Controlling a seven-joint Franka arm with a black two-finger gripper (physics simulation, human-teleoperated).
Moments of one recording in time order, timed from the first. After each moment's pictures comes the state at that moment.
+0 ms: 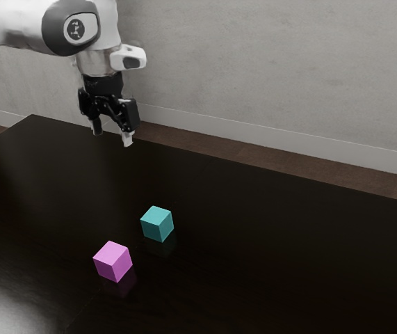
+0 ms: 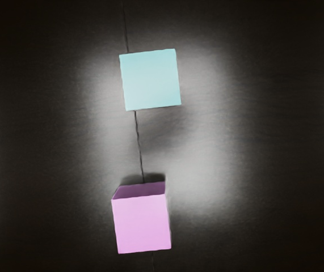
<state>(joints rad) -0.03 0.01 -0.04 -1.66 0.02 1.58 0.04</state>
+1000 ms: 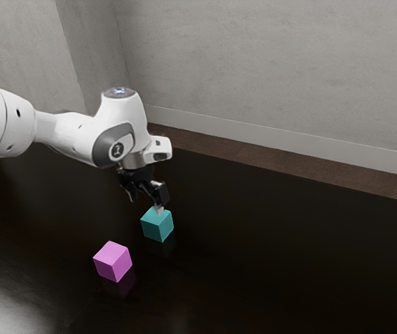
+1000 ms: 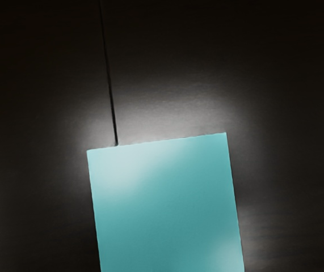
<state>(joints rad) -0.01 0.24 -0.04 -2.01 0.04 2.29 0.05</state>
